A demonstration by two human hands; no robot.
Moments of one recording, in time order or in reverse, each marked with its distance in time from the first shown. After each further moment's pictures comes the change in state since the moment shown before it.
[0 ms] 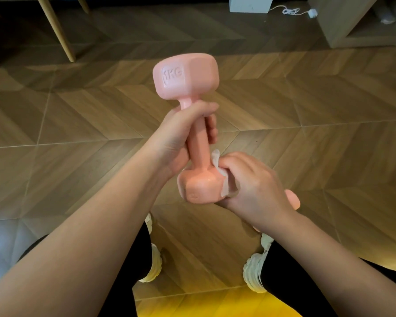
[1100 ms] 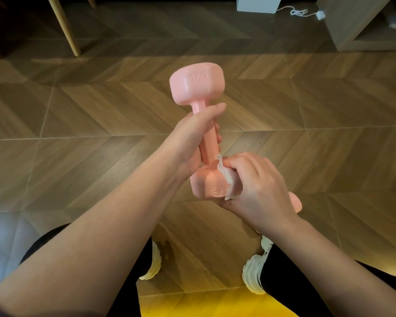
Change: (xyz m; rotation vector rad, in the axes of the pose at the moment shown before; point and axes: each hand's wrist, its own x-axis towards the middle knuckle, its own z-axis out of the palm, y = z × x) left_hand 0.006 -0.009 0.005 0.015 0.213 -0.206; right_hand -0.001 0.000 0.008 -0.124 0.082 -0.026
